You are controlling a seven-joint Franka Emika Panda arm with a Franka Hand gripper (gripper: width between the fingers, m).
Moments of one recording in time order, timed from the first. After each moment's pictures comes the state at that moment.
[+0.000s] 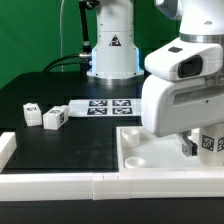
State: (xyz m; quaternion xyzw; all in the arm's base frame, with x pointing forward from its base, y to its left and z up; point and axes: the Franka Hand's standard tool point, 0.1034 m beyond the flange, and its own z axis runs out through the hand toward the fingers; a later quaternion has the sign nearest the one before) arm 0.629 0.117 0.051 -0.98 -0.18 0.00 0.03
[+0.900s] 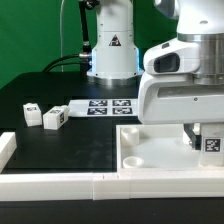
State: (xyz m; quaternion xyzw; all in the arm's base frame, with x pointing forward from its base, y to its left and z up) arm 0.630 0.116 0.052 -0.99 0.12 0.00 0.04
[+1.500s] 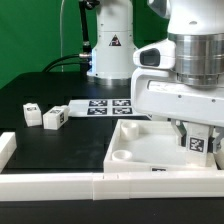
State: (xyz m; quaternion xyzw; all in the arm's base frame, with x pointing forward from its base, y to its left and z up) arm 0.626 0.101 0.050 -0.96 0.29 0.01 0.02
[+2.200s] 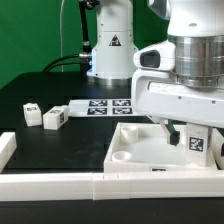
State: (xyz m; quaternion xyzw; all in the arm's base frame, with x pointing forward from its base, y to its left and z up) arm 0.626 0.101 0.049 -0.96 0.29 0.01 0.02
